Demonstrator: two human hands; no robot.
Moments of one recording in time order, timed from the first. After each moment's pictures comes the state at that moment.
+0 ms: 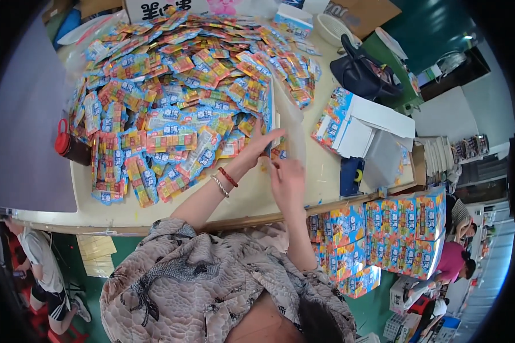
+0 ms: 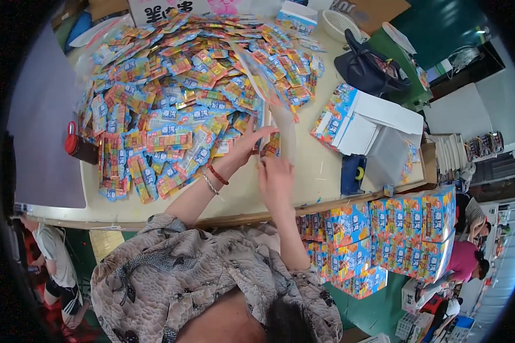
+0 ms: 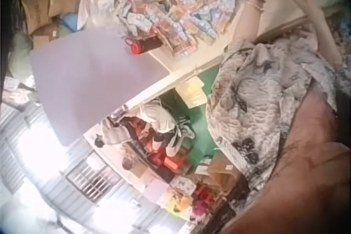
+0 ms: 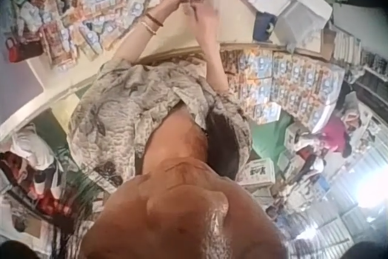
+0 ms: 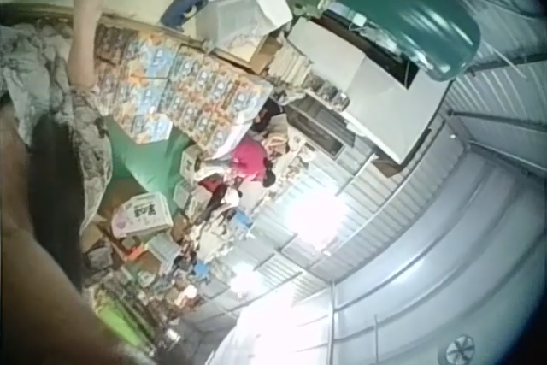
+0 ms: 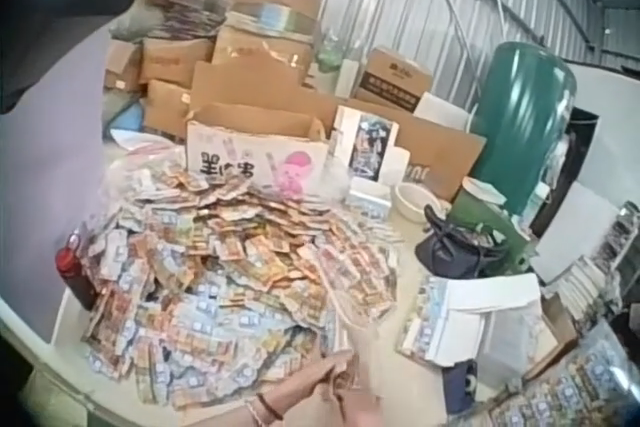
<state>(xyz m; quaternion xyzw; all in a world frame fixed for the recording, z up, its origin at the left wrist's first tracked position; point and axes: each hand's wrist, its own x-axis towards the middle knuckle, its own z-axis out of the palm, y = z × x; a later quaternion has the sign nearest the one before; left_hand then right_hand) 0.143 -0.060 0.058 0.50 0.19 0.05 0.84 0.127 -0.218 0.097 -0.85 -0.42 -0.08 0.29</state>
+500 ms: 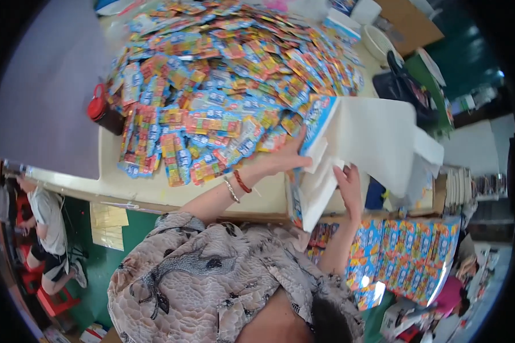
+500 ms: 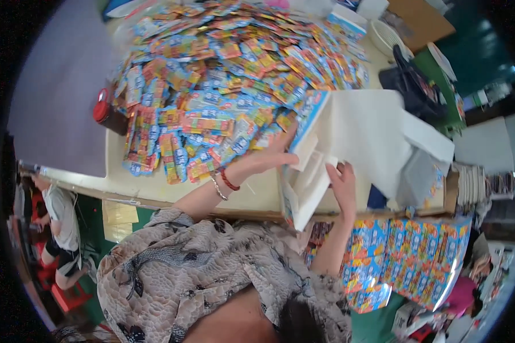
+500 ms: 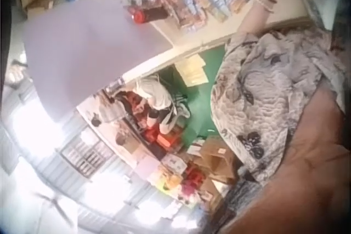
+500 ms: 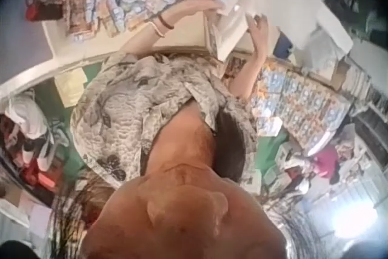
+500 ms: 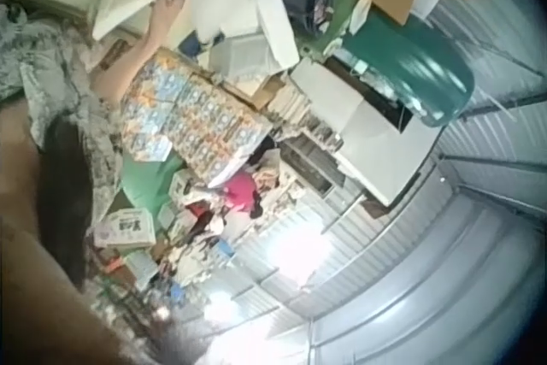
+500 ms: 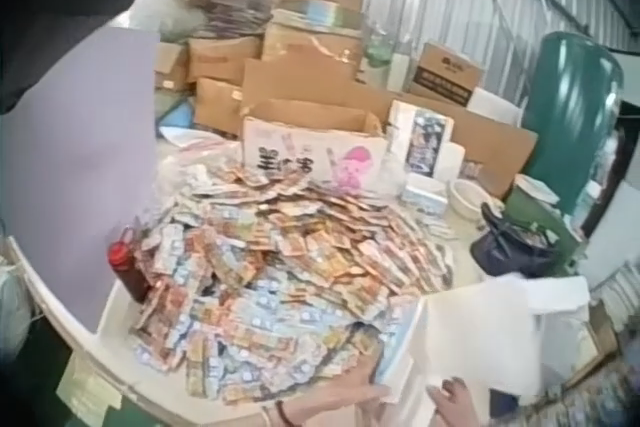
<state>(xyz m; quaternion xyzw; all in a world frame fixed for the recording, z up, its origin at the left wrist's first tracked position) 0.075 -0.055 0.074 0.65 0.04 0.00 0.75 0.193 -0.270 0.084 -0.81 -0.17 0.22 0.51</state>
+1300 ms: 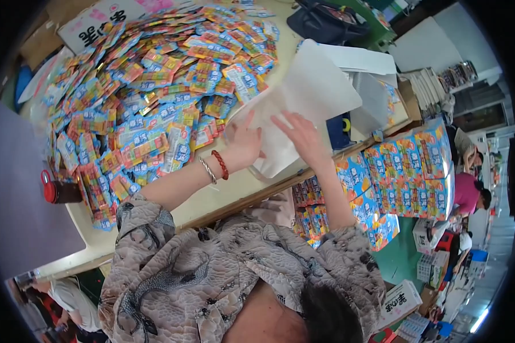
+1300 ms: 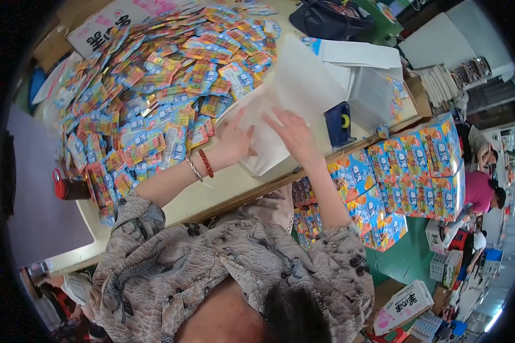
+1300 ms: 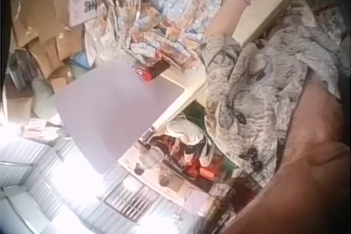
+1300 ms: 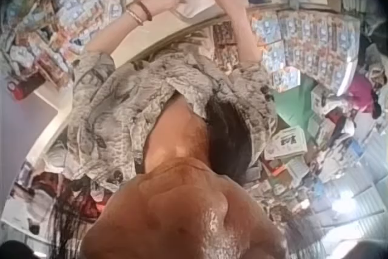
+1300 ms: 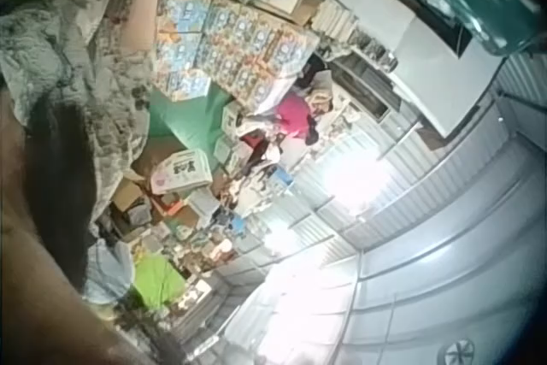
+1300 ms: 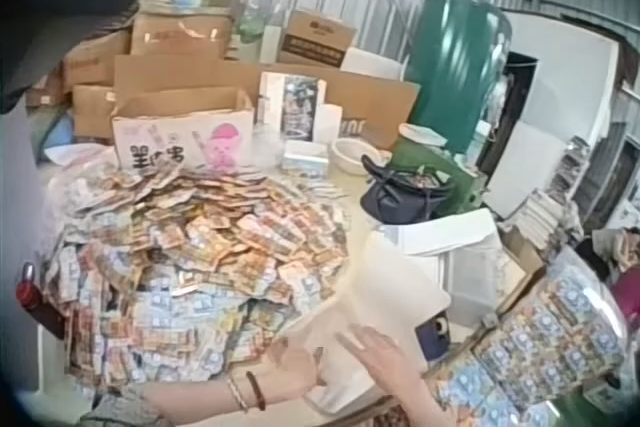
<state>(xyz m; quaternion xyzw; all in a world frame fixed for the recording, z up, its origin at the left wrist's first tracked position) 0.124 -0.100 0.048 0.99 -0.16 -0.06 -0.01 0.204 -0.291 0.099 -0.83 -0.51 -0.20 0.11</state>
